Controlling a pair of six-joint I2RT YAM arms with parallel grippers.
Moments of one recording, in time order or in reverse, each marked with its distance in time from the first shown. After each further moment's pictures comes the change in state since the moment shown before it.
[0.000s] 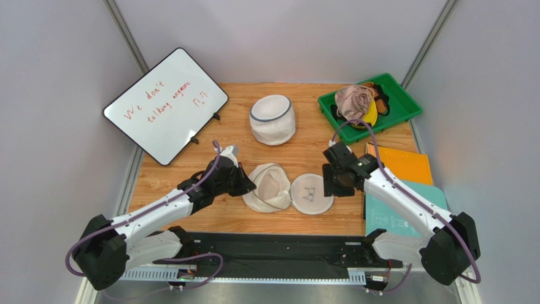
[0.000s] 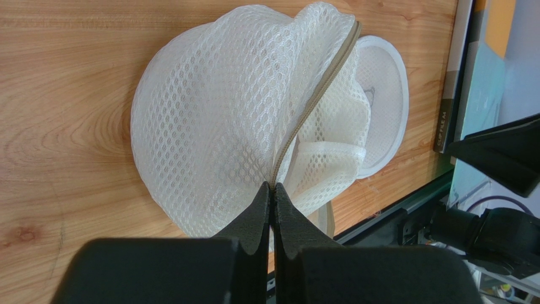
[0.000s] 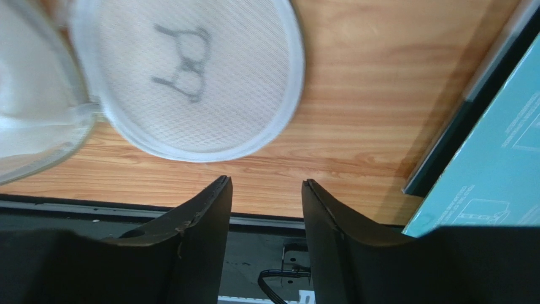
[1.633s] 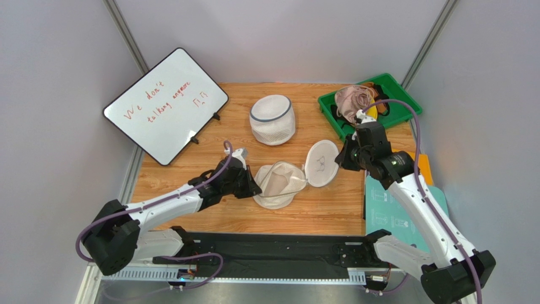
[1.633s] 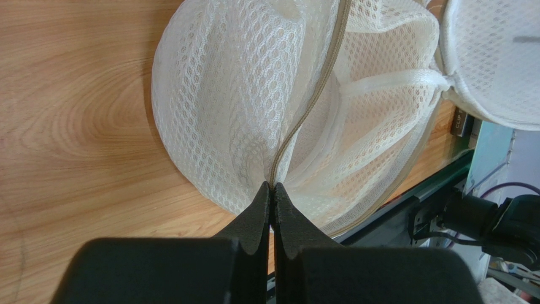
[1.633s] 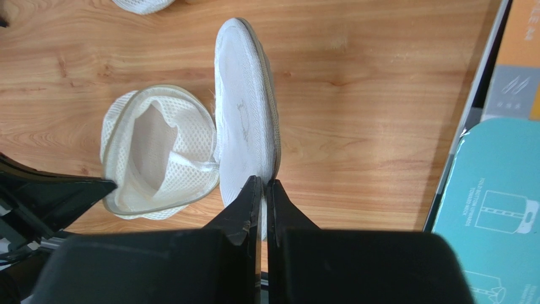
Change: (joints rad) left arm -0.035 0.115 0.011 0.048 0.031 0.000; right arm -0.235 -0.164 0.104 0.154 -0.098 -0.053
